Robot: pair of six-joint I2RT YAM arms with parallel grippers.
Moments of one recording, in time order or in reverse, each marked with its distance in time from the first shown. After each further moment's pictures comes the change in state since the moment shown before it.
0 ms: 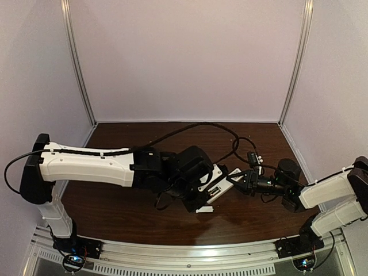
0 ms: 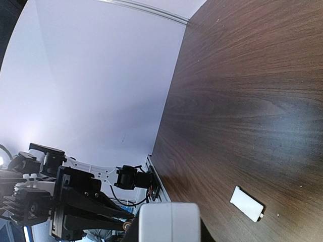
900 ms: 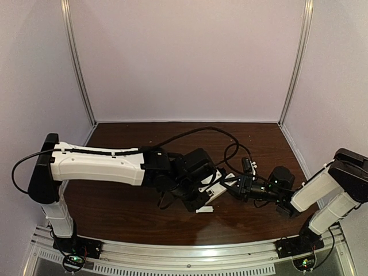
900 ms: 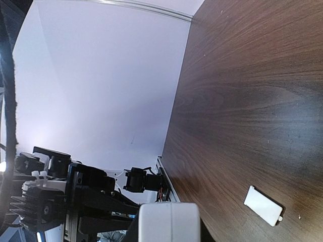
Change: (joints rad) left arm 0.026 0.075 0.041 -0.075 -0.004 -0.020; right arm 0.124 0.207 -0.027 0.310 0.120 0.122
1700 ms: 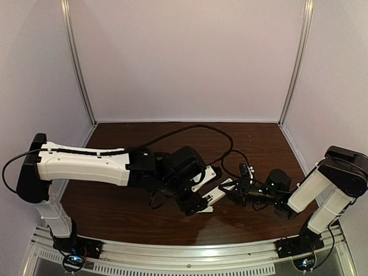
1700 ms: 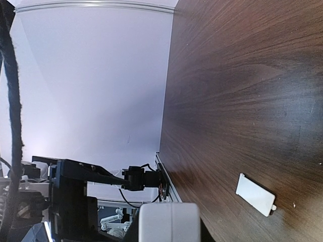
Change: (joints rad) left arm 0.007 -0.061 -0.078 0.066 0.026 0.042; right arm 0.011 0.101 -0.010 0.048 0.003 0.080
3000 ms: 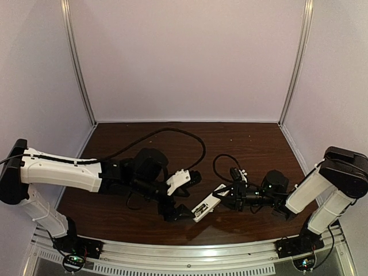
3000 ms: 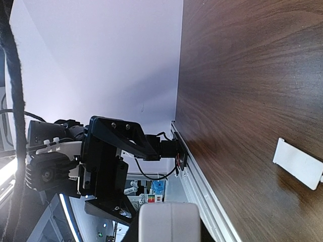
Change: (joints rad) left arm 0.139 -0.298 -0.500 0.471 0.438 0.180; right arm 0.082 -0.003 0.029 0.007 -0.096 0.081
